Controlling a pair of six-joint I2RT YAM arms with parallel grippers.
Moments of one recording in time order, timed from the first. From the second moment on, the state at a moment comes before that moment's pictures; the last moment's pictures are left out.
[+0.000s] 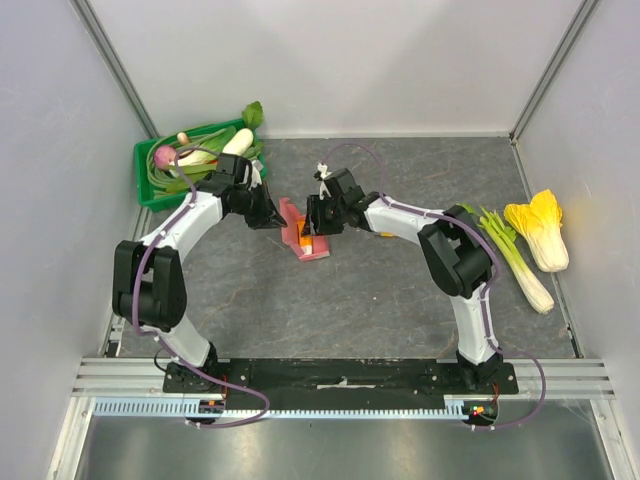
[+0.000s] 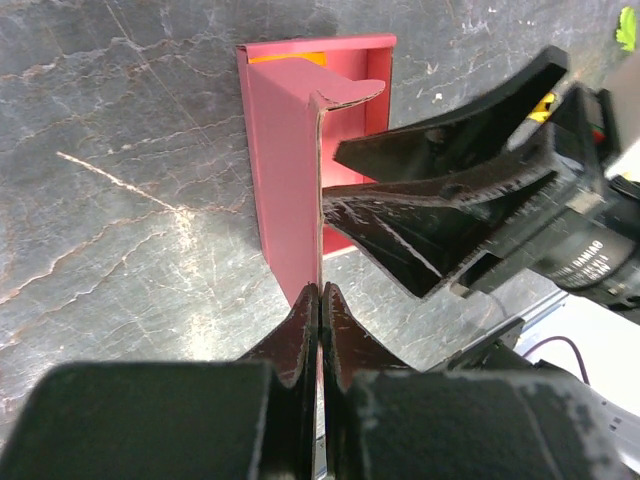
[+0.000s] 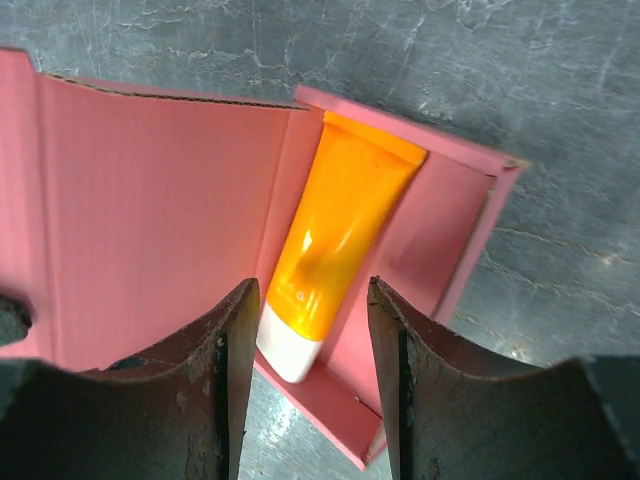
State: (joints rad) left arm -0.21 1.67 1.25 -0.58 0.46 -0.53; right arm 0.65 2.09 1.48 -0.19 -0.26 0.50
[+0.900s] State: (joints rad) left arm -0.21 1.65 1.19 -0.50 0.50 -0.62; right arm 0.65 2.16 1.47 -0.03 -0.48 0.53
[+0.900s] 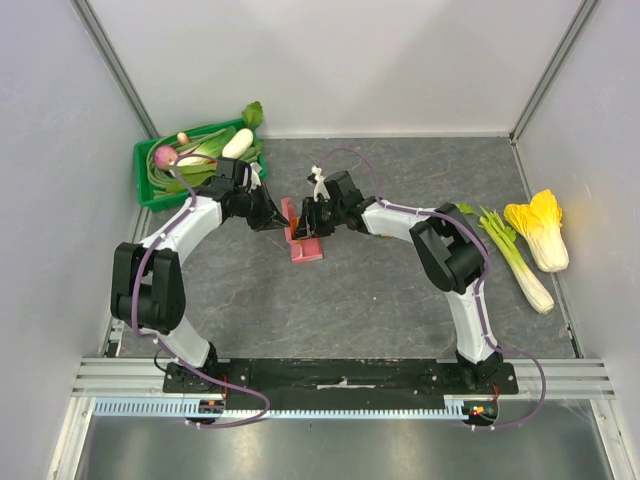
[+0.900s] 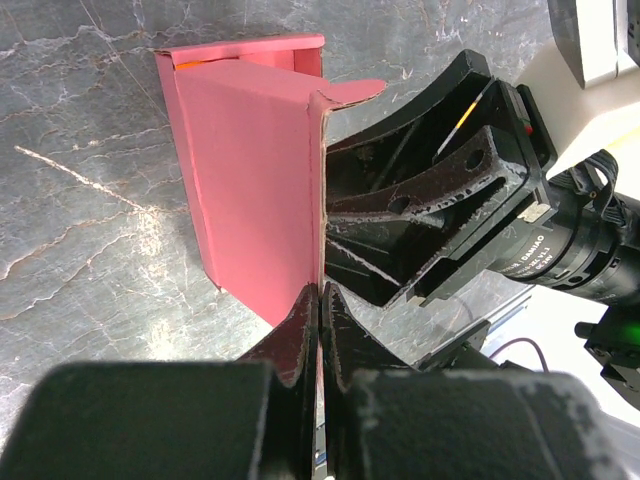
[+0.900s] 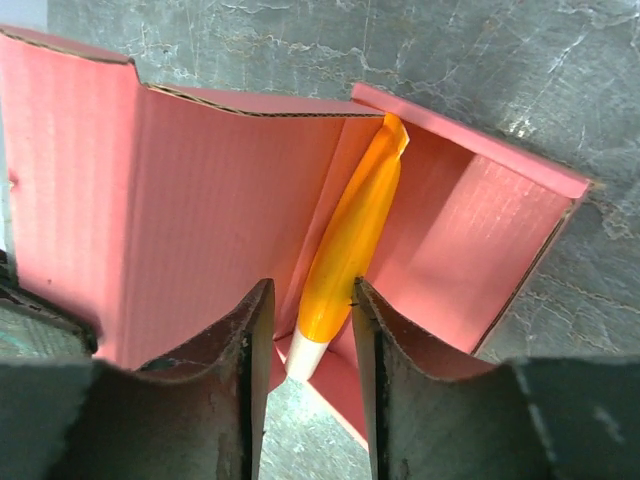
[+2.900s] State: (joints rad) left arm -0.21 1.64 1.27 -0.64 0.31 -0.50; right arm 0.59 1.98 1.49 -0.15 -0.31 0.50
